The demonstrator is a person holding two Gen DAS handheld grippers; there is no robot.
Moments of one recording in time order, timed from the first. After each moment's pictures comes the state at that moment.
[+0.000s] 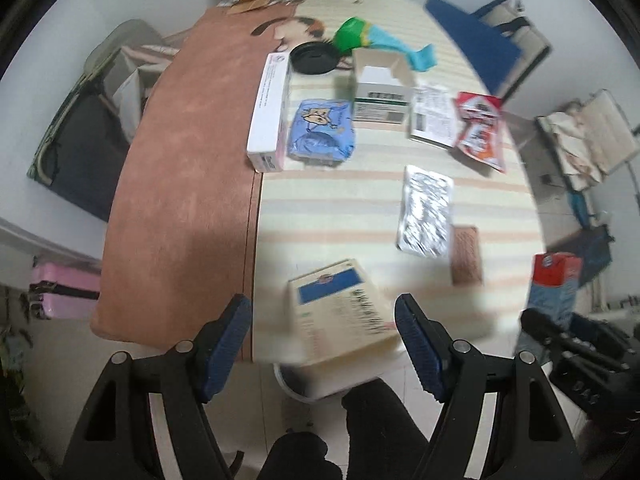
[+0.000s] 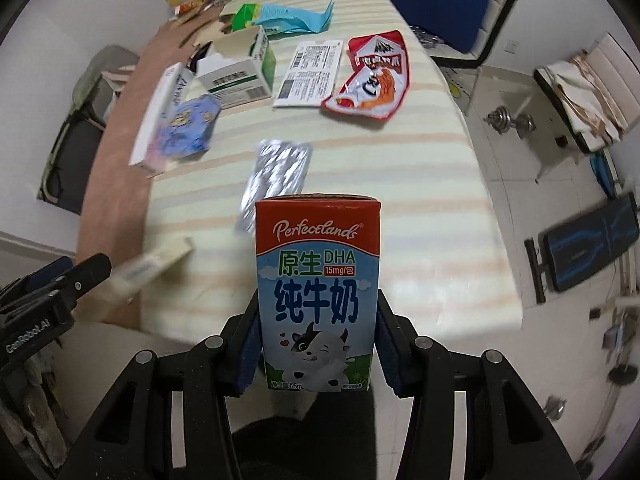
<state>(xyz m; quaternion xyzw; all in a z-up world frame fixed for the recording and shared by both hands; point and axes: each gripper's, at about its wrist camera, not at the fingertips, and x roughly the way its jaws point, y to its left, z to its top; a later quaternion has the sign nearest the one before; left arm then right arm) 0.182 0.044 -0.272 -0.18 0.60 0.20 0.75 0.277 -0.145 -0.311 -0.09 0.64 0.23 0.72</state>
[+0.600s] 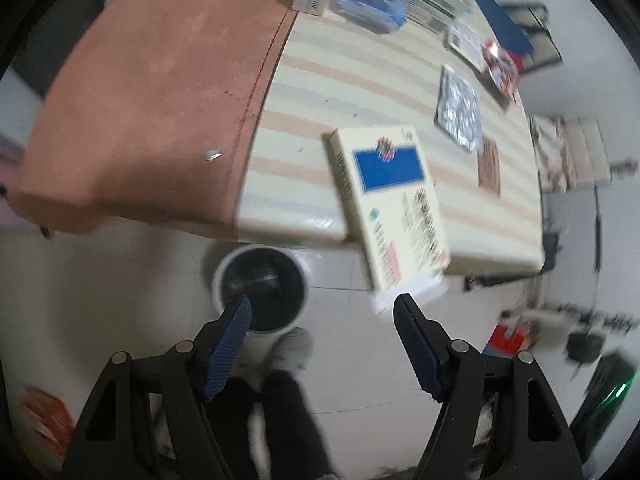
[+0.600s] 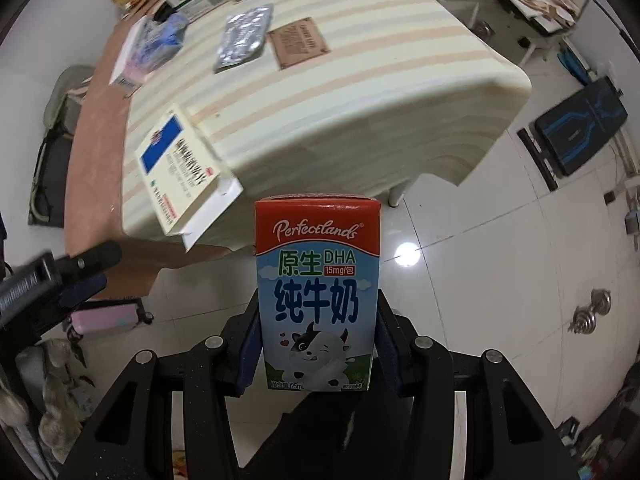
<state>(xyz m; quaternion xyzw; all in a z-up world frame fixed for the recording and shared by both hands) 0.116 0.062 -0.373 -0.36 0.62 0.15 0.67 0.143 -0.200 -0.384 -0.01 0.70 0.14 0.70</state>
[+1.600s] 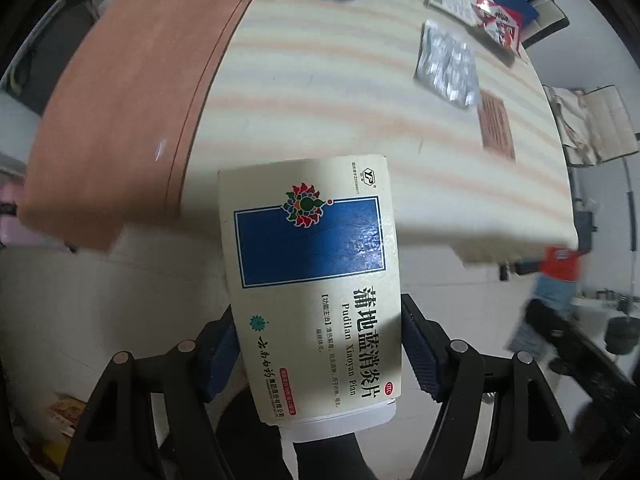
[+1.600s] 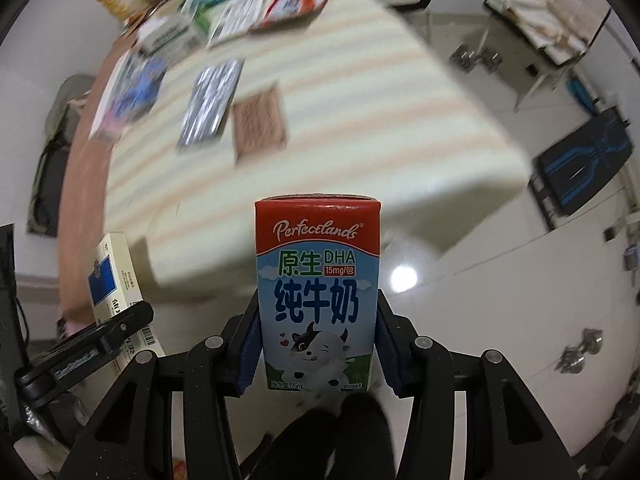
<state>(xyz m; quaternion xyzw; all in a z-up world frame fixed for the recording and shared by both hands) 0.126 -0.025 -0.397 -0.27 0.67 0.17 0.67 0.202 -0.214 -0.406 -0.02 0.70 0.19 0.69</state>
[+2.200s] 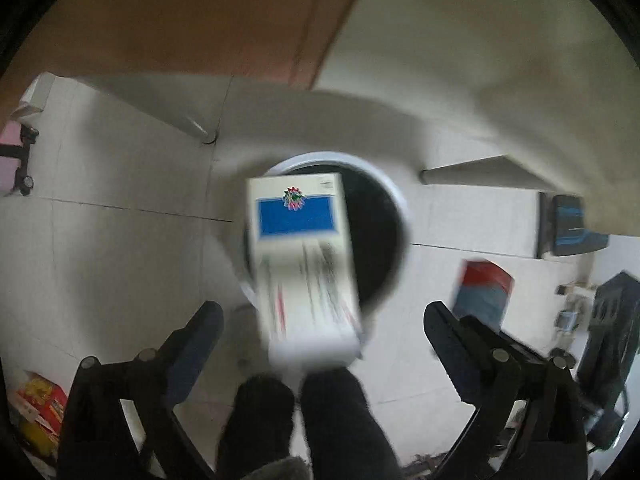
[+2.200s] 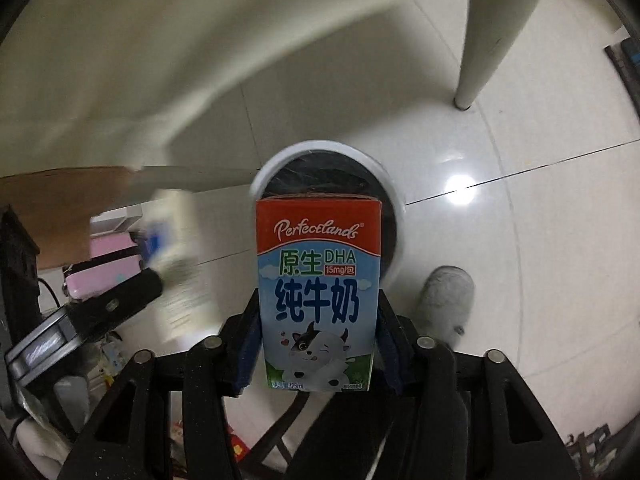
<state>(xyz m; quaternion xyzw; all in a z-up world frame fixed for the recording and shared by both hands) 0.034 -0.003 -0.688 -0.31 0.71 0.18 0.60 0.087 -0.174 -0.739 0.03 0.79 0.22 0.58</state>
